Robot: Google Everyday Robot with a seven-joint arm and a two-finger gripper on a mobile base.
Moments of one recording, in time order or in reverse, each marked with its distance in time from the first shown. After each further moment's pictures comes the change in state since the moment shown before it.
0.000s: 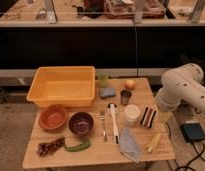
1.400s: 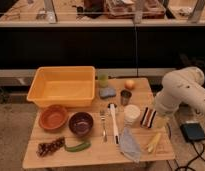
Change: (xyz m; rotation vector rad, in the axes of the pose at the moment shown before) arm -0.040 0.043 -0.008 -0.062 -0.123 -0.041
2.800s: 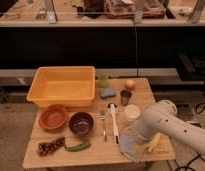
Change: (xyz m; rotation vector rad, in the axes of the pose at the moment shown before) arm -0.088 0.074 0.113 -0.037 -0.151 -0.178
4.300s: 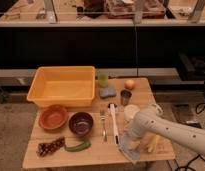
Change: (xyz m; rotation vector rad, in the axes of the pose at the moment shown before) arm 0.043 -0.046 0.081 0.025 0.071 0.085
